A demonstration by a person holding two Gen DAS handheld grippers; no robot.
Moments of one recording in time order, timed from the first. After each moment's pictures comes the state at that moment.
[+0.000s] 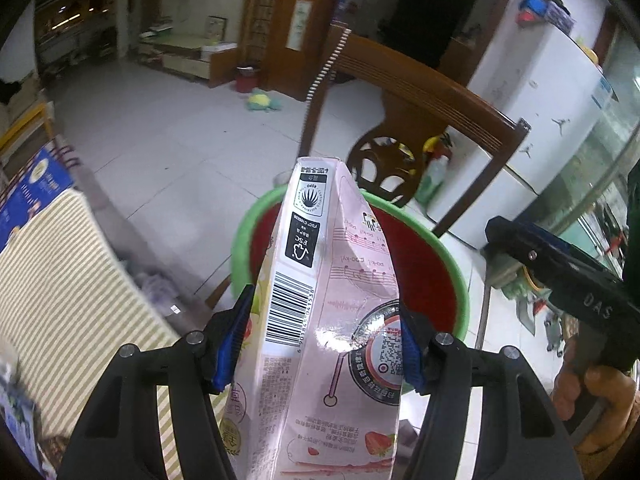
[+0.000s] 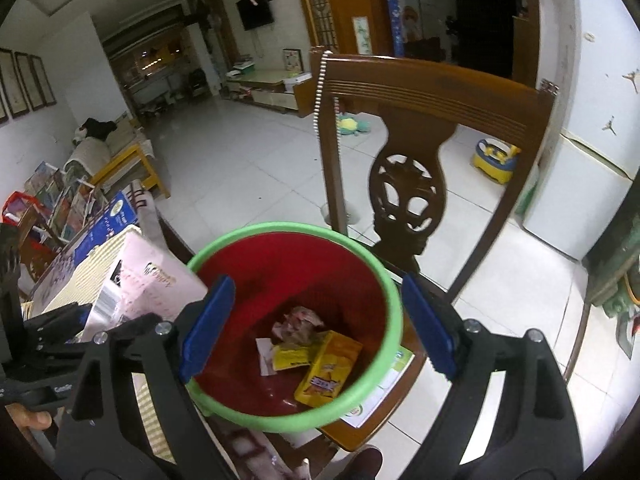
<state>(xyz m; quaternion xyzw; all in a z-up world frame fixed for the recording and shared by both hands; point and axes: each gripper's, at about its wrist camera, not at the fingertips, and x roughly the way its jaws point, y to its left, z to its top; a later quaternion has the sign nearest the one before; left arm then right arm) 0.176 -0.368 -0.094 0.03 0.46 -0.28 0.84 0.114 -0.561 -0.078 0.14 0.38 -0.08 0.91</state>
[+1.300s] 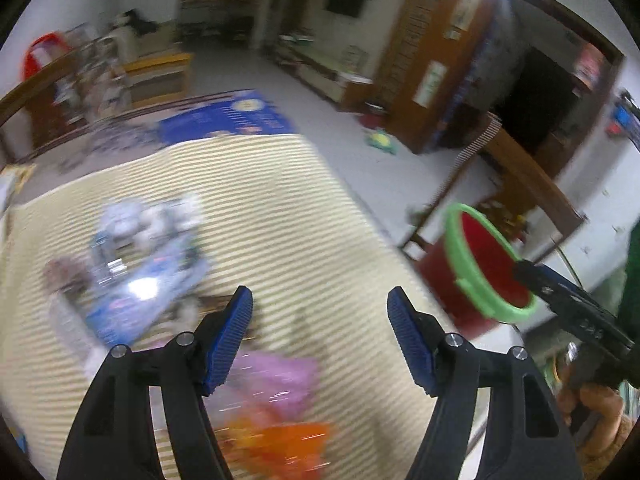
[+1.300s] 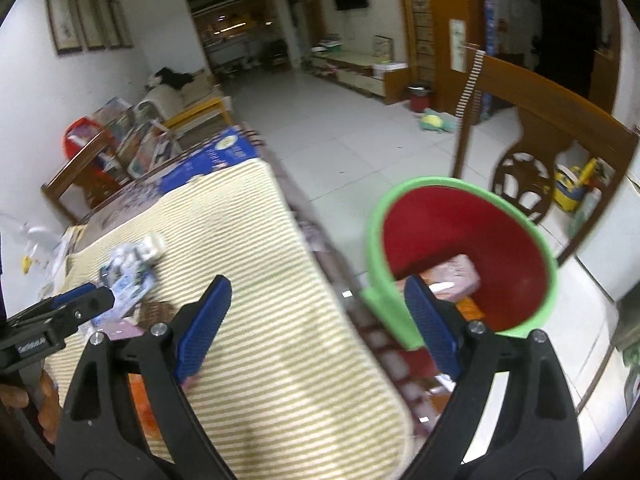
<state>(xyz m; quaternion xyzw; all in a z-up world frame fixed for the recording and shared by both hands) 0.063 -0.091 -0.075 -0.11 0.43 -0.07 0.89 0.089 -0.354 -0.071 0.07 0.39 0.07 0.91</state>
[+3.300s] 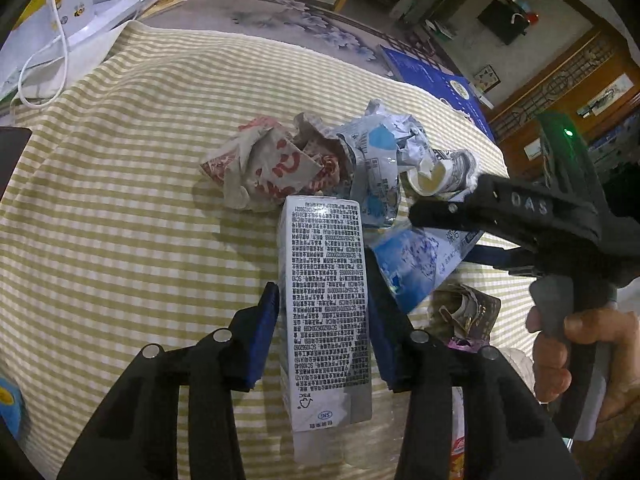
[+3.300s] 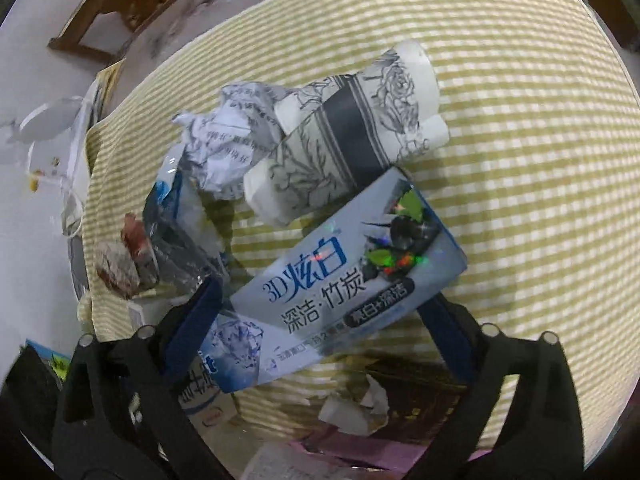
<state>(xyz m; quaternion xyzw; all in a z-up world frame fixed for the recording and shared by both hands) 0.058 0.126 -0.189 -0.28 0.50 0.08 0.82 0.230 -0.015 -0.214 0.01 0.68 0.25 0.69</state>
